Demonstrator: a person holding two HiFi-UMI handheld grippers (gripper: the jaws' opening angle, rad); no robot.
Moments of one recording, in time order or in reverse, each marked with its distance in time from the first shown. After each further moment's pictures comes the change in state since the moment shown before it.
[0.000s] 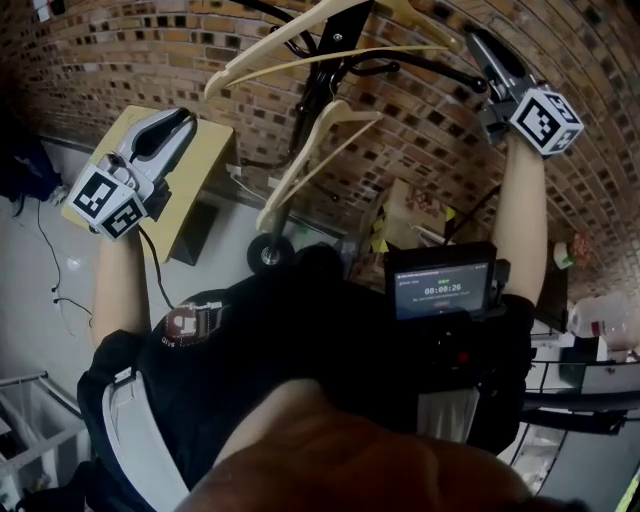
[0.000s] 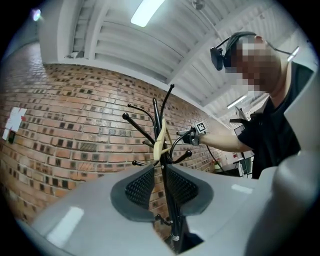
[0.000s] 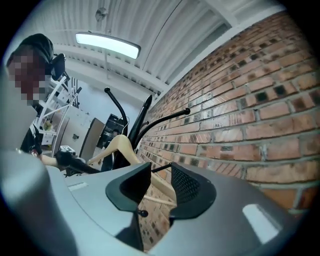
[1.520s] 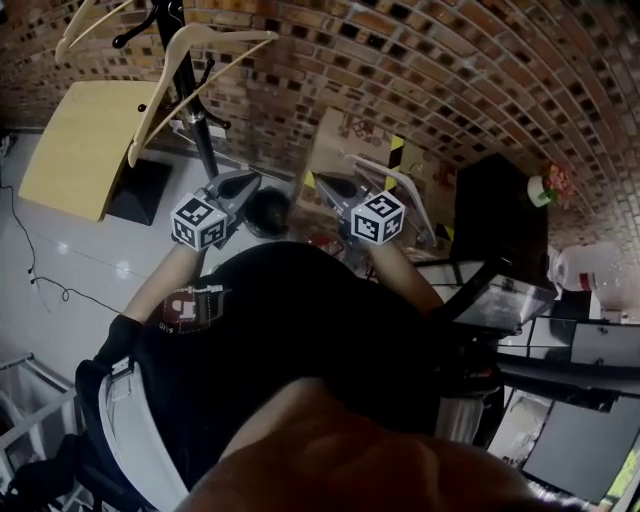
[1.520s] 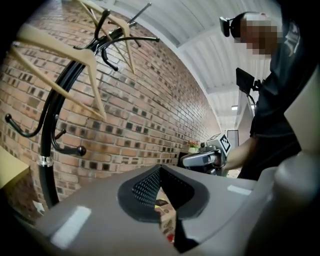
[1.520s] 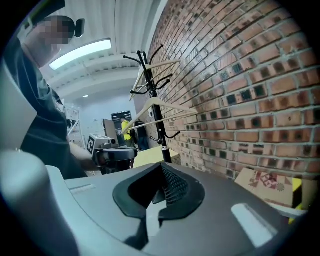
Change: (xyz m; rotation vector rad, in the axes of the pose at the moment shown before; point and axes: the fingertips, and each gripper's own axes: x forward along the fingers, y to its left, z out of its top) left arm 0.144 -0.351 -0.285 -0.352 0.285 -0.153; right arm -0.271 0.172 -0.426 0.493 0.359 0.188
